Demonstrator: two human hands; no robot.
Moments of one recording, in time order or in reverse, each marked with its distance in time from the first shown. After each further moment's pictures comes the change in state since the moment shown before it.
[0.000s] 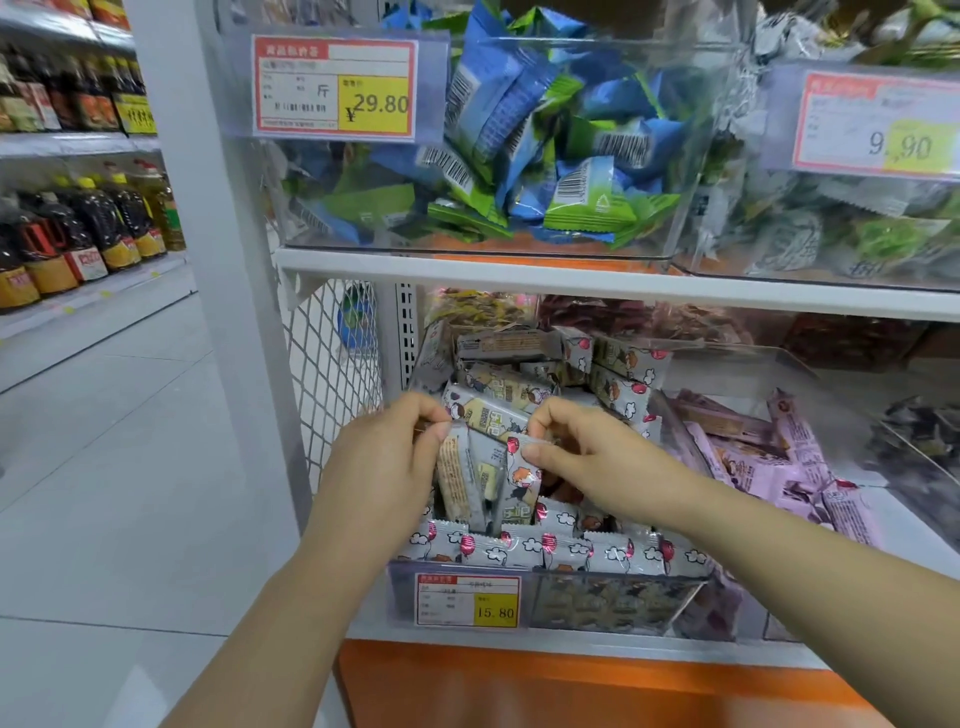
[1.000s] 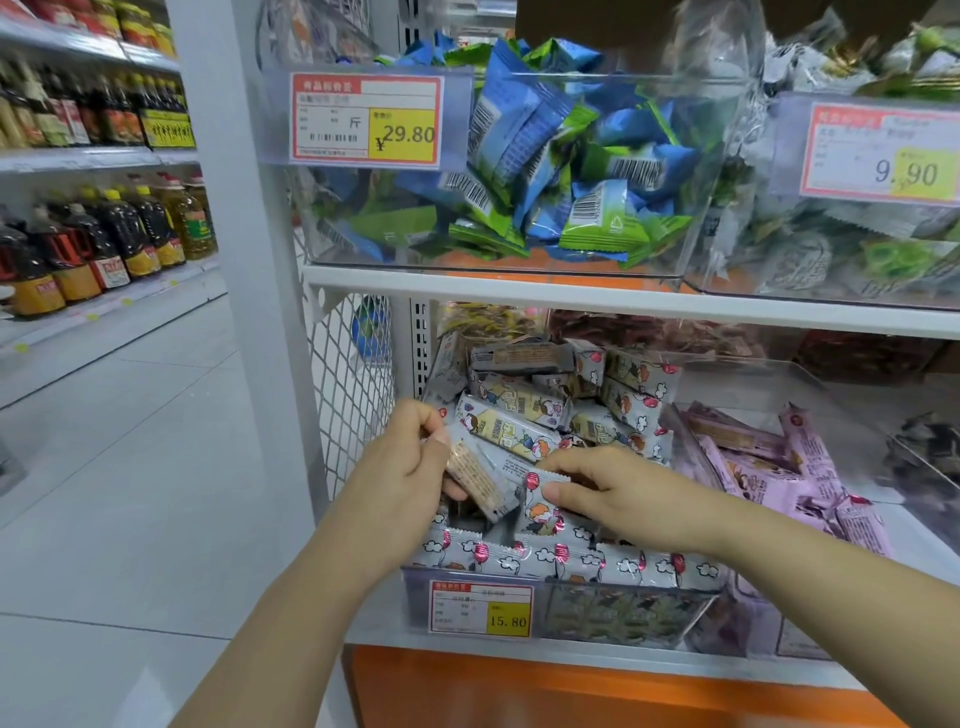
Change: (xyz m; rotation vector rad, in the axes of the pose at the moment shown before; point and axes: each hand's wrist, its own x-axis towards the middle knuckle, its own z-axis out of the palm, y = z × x) left_hand -0.006 0.012 -0.015 -0.264 -0.172 -0.187; right_hand -0.005 0.005 -0.005 -0.202 -0.223 -0.047
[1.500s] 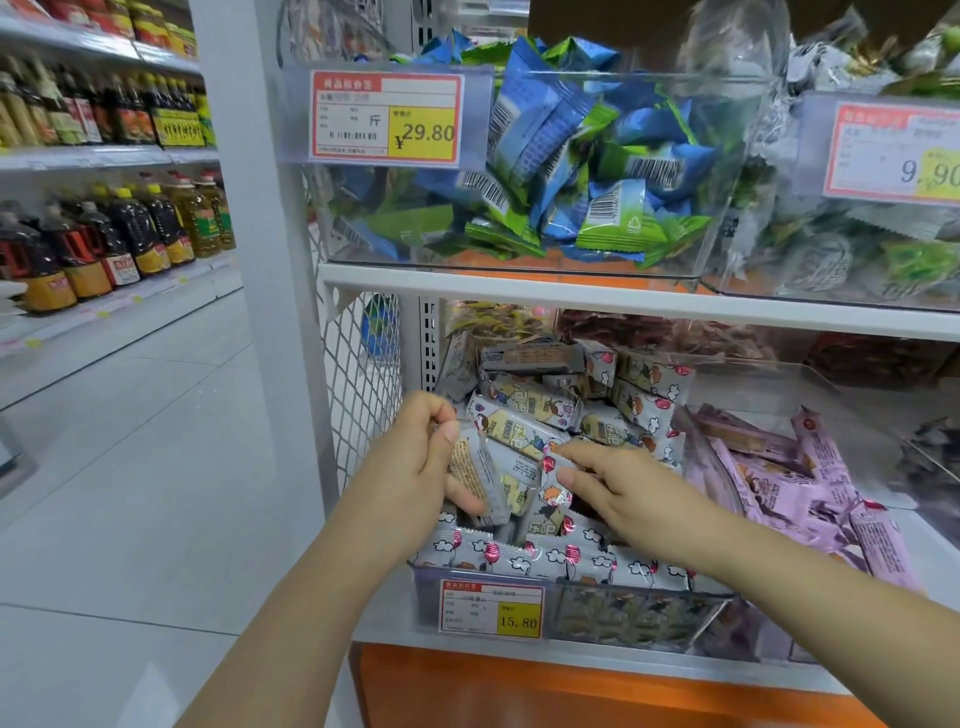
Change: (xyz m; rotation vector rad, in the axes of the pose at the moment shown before) left_hand -0.001 0.003 -0.004 -0.019 -0.020 -0.022; right_hand 0.001 0.005 0.012 -0.071 0.192 0.011
